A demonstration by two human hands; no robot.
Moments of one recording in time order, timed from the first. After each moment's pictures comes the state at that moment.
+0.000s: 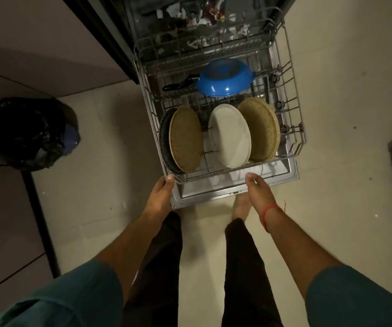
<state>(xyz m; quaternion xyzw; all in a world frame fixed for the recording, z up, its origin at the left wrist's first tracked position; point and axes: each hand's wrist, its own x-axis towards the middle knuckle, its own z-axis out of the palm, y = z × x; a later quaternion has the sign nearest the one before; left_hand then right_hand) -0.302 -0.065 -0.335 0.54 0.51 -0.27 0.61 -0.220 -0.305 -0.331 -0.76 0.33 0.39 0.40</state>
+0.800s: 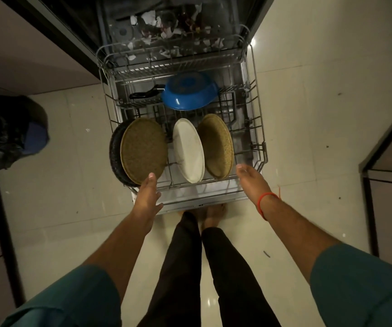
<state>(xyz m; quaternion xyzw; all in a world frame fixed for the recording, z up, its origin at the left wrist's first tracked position) -0.232 -0.165 -0.355 0.45 0.59 -0.20 0.64 -0.105 -0.404 -0.322 -0.80 0.20 0.44 0.36</state>
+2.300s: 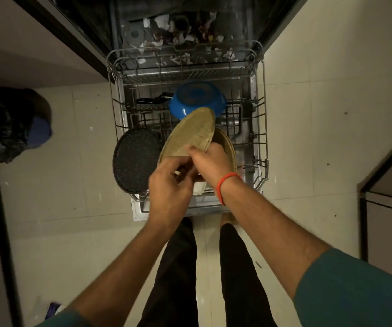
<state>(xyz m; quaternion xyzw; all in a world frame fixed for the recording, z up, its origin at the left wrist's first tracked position) -0.141 -0.198 -0.252 0.79 0.32 0.00 0.53 -0.044 -0.270 -0.268 -0.75 0.15 0.44 0.47</state>
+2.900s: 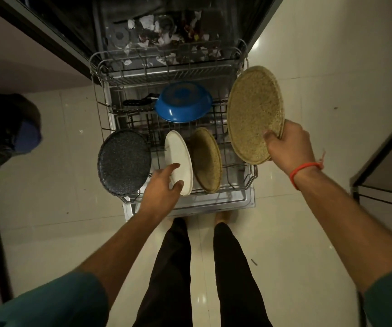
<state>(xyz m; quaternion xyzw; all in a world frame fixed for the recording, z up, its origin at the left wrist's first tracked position) -0.146 -0.202 -0.312 0.79 0.33 -0.27 0.43 0.044 -0.422 -0.257 -0.93 0.06 0.24 0.26</state>
